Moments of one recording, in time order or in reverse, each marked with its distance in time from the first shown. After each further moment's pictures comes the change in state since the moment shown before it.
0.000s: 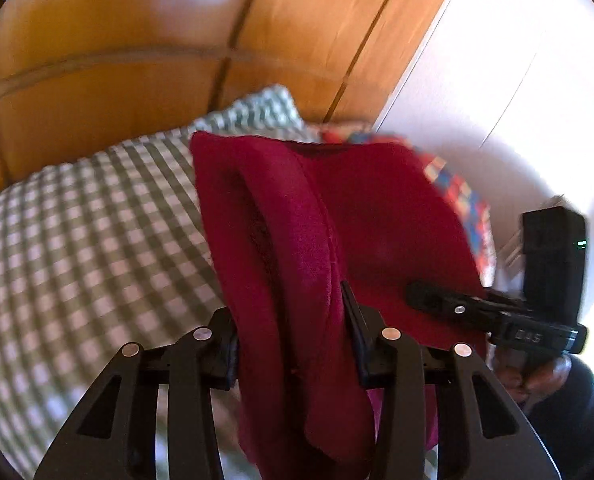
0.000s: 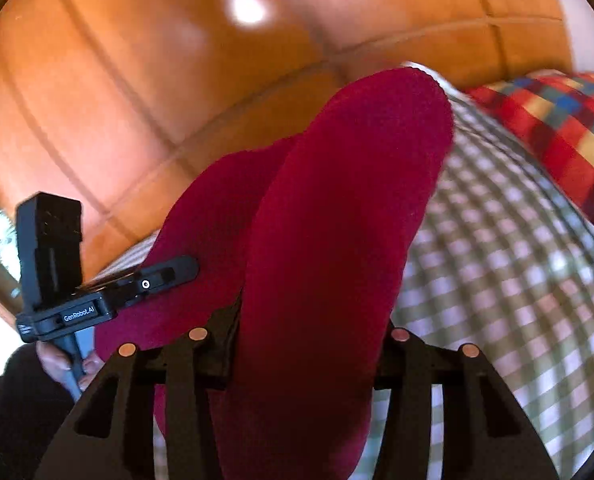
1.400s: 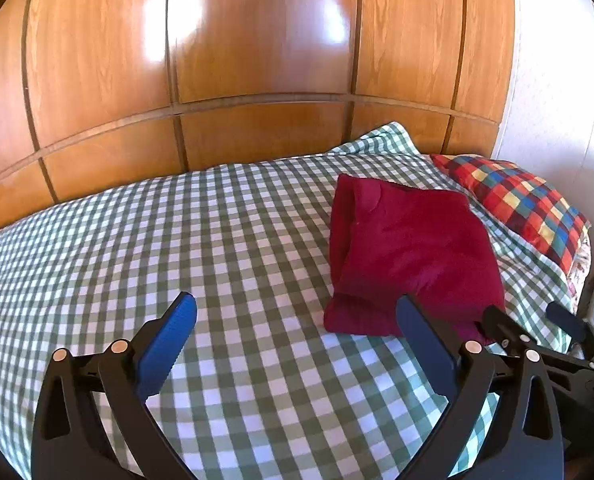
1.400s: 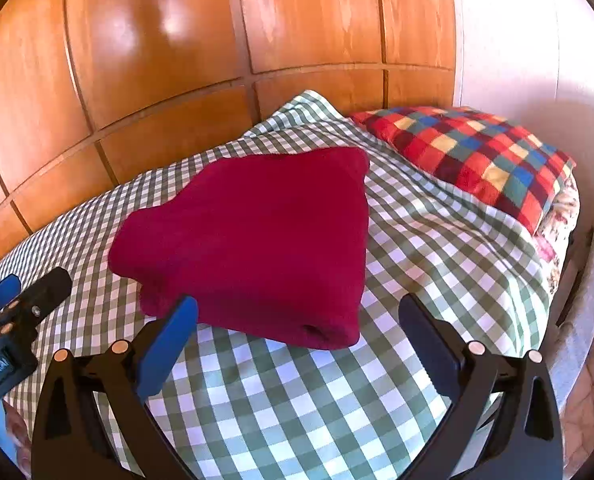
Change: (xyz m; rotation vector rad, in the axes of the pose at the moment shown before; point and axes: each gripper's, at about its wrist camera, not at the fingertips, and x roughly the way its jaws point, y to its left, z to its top) left arm -0.124 -0.075 -0.117 -0.097 -0.232 0.576; right arm -0.076 0.081 -0.091 -0.061 -0.185 -0.470
